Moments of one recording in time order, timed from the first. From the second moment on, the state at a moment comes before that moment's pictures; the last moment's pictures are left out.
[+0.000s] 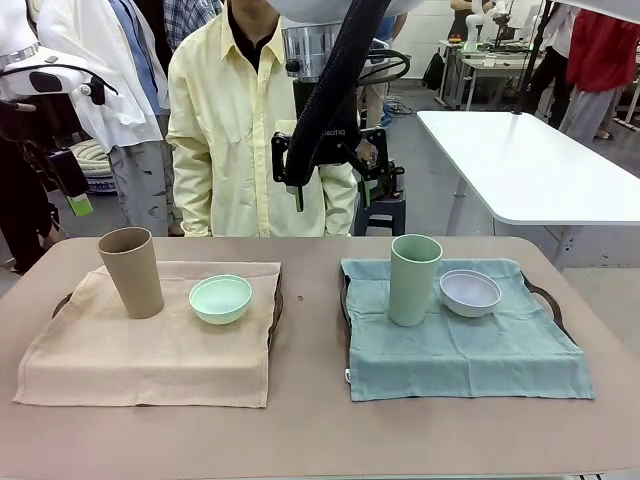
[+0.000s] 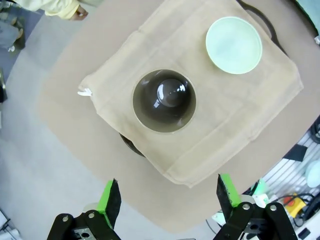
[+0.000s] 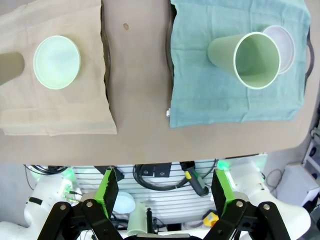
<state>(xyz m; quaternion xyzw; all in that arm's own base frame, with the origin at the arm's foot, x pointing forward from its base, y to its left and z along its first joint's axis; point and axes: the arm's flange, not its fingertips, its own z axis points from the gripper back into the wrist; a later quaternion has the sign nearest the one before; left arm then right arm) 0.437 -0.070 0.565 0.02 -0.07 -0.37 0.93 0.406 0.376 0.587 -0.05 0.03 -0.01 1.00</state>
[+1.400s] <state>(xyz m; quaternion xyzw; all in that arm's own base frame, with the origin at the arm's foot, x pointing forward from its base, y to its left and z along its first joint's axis) 0.407 -0.079 0.576 -0.03 -0.04 -0.11 0.99 0.381 0.247 0.628 0.05 0.04 -0.05 1.00</state>
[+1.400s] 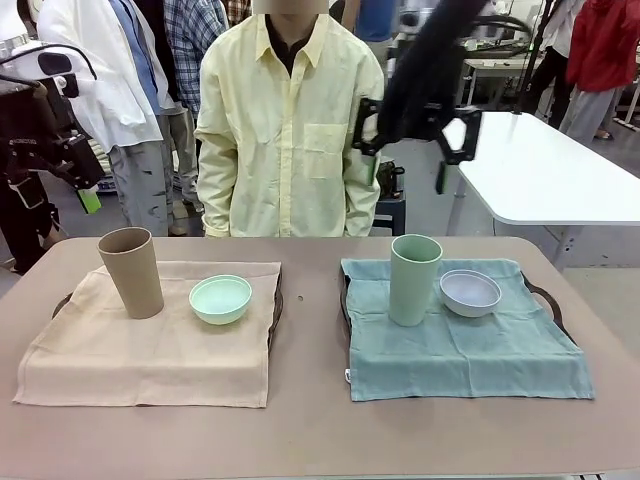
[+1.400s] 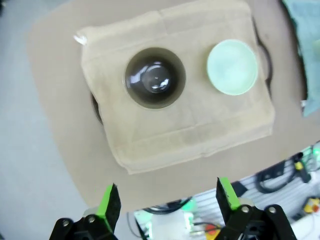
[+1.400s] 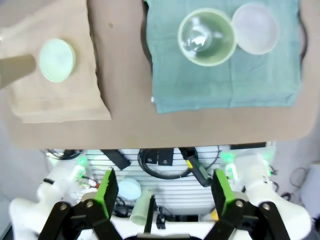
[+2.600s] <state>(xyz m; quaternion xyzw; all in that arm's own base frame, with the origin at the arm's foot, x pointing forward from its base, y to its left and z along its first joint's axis) 0.417 0.026 0.548 -0.39 -0.03 -0.19 0.90 0.335 0.005 0.622 0.22 -0.03 -0.14 0.96</state>
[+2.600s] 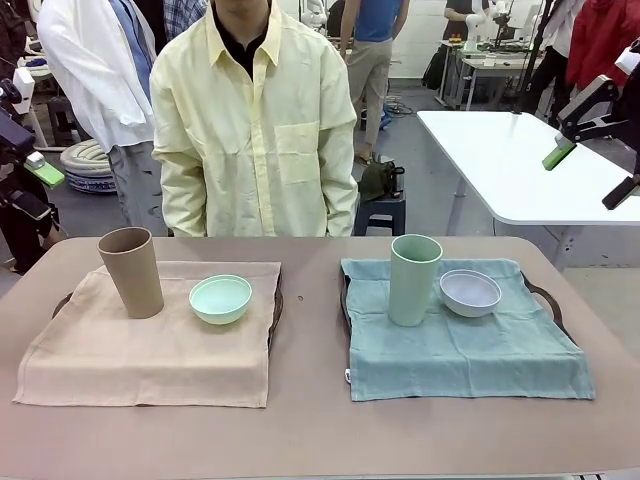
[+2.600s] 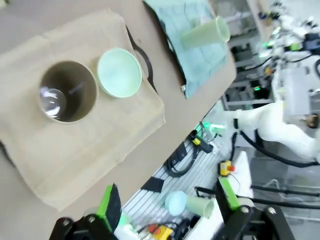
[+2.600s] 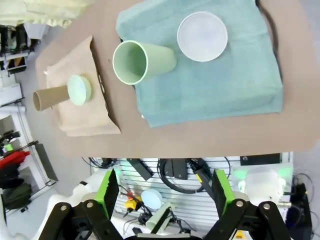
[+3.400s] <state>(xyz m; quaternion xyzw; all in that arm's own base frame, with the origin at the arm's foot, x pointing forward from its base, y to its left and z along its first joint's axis) 0.405 0.061 0.540 -0.50 -0.02 -0.10 0.86 0.338 -0.050 0.598 0.28 0.05 -0.05 0.96</state>
